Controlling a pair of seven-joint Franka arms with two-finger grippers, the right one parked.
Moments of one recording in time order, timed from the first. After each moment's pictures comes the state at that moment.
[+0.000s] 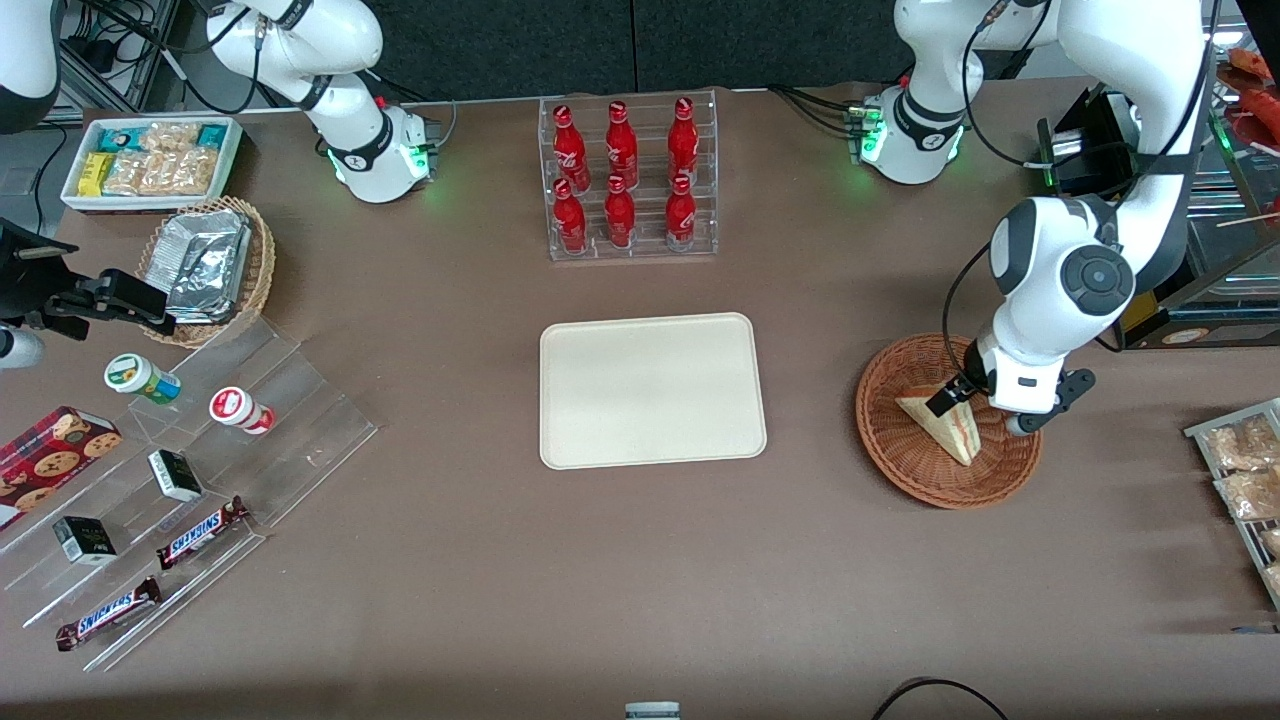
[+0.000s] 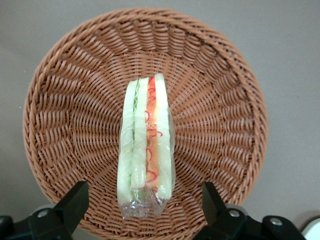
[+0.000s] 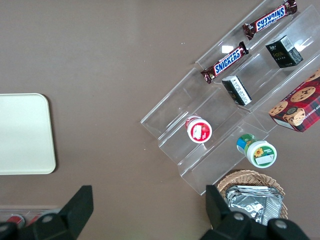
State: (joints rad) arm -0.09 0.18 -0.03 -2.20 0.03 2.37 -0.74
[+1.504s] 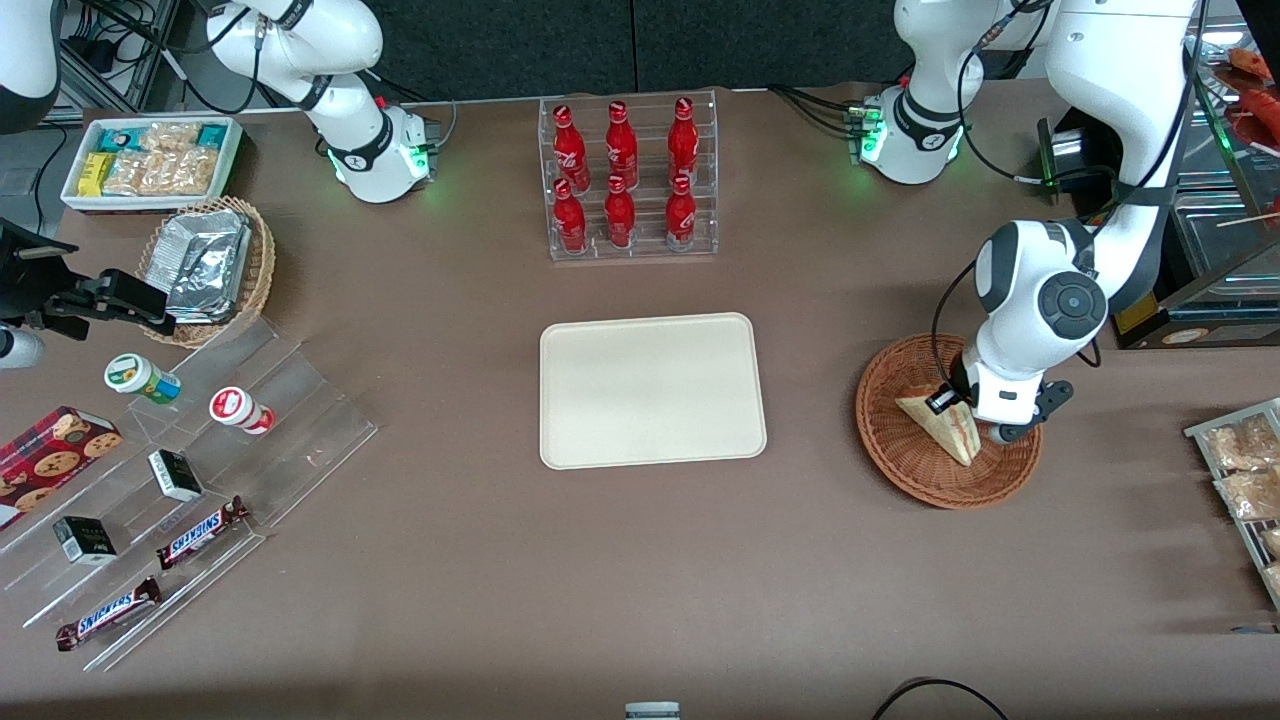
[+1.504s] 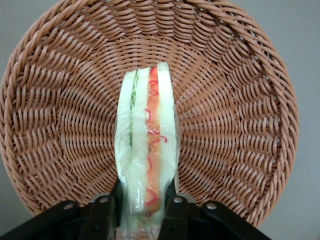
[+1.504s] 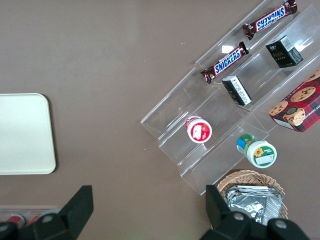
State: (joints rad) arm -0.09 0.25 -0.03 -2.21 0.03 2.43 -0.75
